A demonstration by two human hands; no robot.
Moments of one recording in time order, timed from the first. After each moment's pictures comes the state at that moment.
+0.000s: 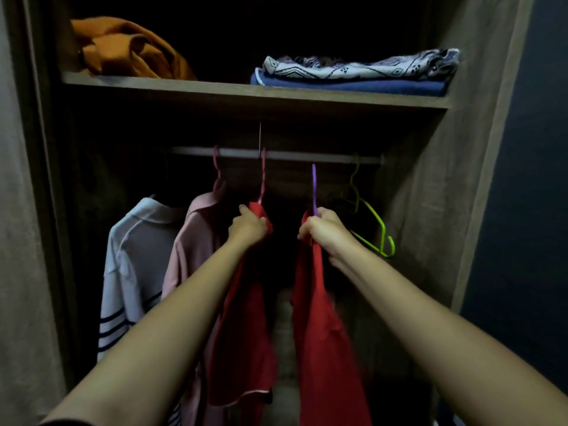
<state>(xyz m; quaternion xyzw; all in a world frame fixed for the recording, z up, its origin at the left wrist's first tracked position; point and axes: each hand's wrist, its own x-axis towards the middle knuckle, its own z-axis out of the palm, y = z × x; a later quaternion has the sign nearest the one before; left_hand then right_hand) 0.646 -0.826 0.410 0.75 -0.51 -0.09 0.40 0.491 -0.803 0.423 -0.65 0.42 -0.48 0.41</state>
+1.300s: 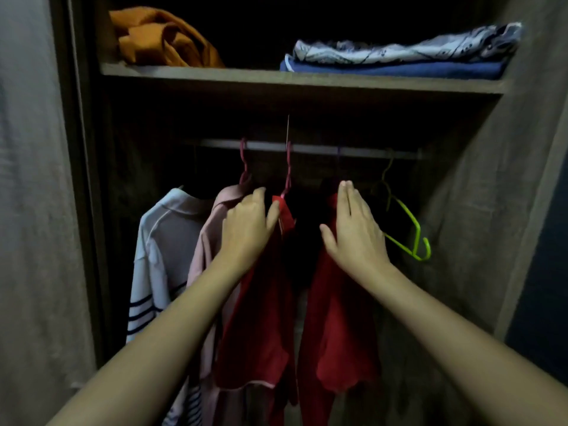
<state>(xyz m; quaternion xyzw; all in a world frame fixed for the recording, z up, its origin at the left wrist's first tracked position) 0.660 -0.777 0.389 0.65 -0.56 0.28 0.44 0.483 -0.814 0.385 -0.79 0.44 -0.38 -0.17</state>
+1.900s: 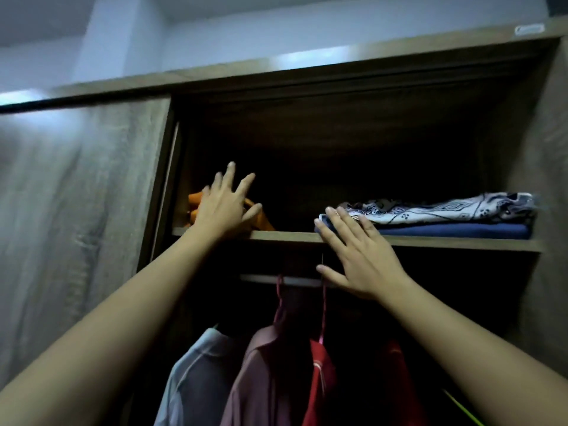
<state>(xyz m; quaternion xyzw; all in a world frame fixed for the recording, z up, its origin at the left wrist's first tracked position) 0.777 -0.744 0.645 0.70 -0.49 0.43 0.29 0.532 -0.832 0.576 -0.75 0.30 -0.36 -0.47</state>
